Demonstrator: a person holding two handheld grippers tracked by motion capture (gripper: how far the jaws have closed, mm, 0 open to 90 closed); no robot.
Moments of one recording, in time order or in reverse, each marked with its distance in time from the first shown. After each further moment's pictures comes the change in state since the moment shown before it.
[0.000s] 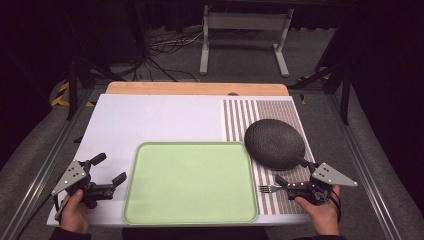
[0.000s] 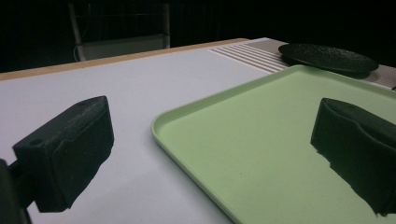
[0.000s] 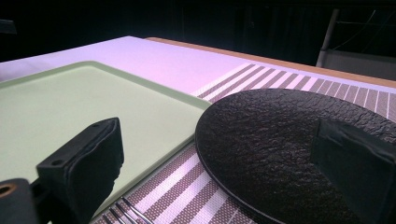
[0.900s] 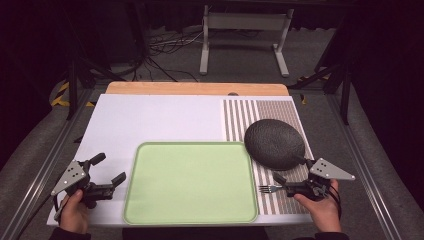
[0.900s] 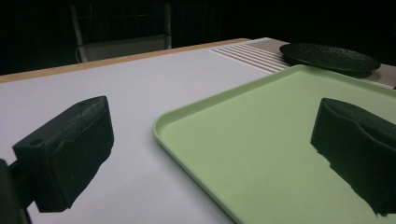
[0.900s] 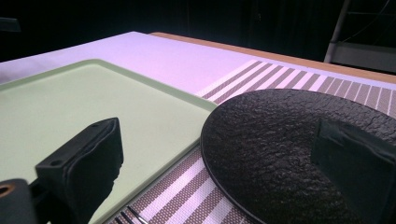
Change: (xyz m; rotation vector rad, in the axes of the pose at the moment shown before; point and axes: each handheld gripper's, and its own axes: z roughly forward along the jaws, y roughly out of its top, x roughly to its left) left arm 0.000 0.001 -0.002 0.003 0.003 0.011; right arm -0.001 0.012 0.007 0.040 0.028 0.014
